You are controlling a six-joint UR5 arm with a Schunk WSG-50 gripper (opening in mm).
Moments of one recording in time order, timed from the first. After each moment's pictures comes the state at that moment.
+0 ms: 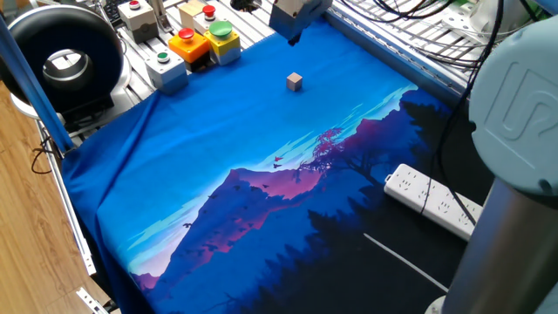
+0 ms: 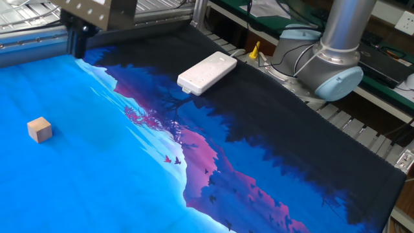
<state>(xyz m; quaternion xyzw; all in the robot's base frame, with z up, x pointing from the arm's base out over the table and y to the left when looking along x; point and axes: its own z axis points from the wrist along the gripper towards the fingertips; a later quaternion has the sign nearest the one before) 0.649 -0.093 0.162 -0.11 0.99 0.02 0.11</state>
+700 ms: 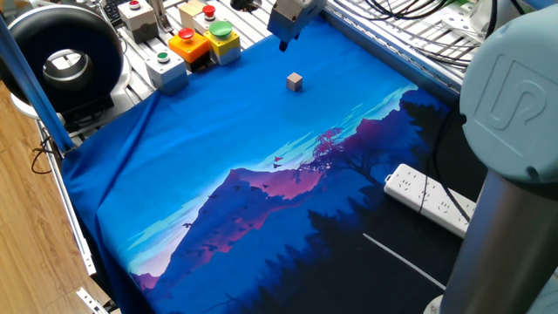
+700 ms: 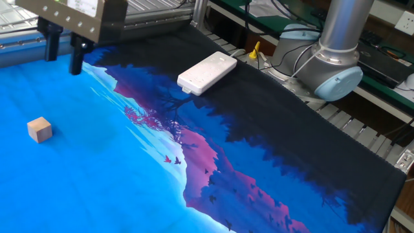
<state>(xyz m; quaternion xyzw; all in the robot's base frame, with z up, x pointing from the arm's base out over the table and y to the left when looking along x) 0.666 -0.098 0.149 -0.15 0.98 0.01 0.12</state>
